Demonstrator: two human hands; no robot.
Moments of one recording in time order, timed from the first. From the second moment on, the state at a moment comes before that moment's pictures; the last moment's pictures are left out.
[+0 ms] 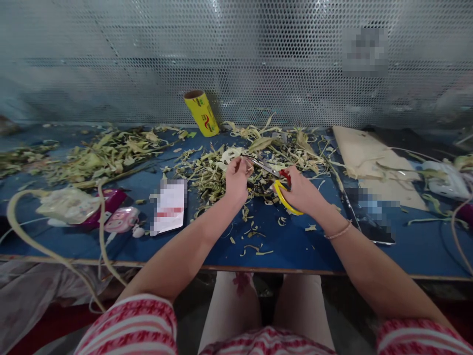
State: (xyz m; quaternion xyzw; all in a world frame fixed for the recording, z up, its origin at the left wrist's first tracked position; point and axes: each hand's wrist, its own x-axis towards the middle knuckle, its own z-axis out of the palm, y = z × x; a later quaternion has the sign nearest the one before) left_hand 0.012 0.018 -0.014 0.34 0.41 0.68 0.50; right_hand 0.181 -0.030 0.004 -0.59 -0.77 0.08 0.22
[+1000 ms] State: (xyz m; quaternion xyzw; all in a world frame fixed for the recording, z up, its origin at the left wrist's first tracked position) left_hand 0.017 0.013 -0.018 0.43 0.39 0.66 0.48; right_hand 0.175 -0.034 0.008 -0.57 -0.77 0.17 0.22
